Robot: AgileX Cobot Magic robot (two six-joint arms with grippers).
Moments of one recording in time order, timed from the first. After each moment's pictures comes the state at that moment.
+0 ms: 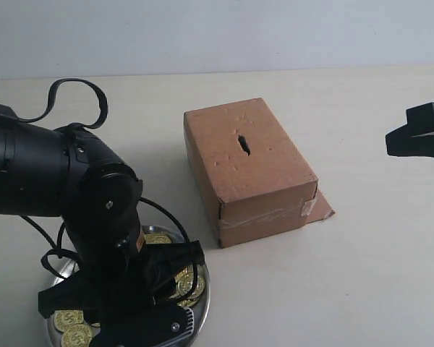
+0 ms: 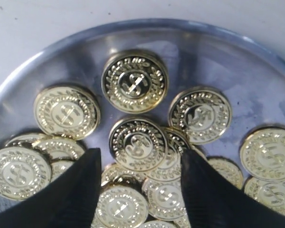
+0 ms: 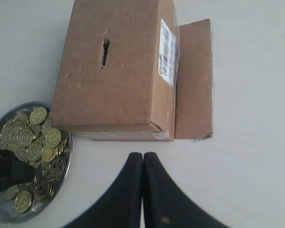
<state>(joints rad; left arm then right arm) -0.91 1.79 -0.89 -0.05 0.75 1.96 0.04 1.07 -0.70 0.72 0.81 -0.57</state>
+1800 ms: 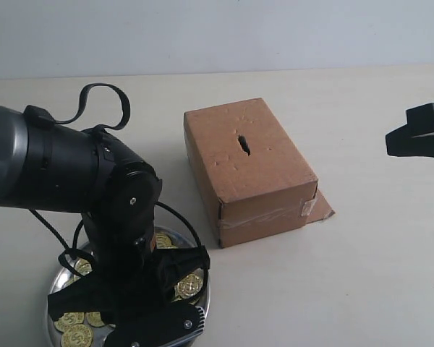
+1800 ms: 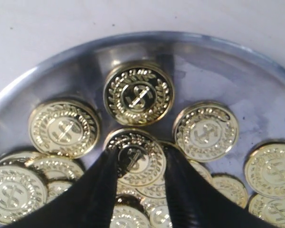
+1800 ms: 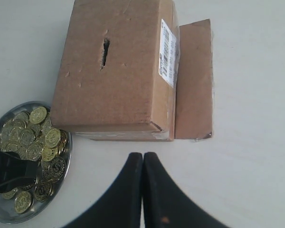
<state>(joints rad) -0.91 1.87 -0.95 -0.08 0.80 1.96 0.04 1.07 -0.70 0.72 0.81 -0.57</state>
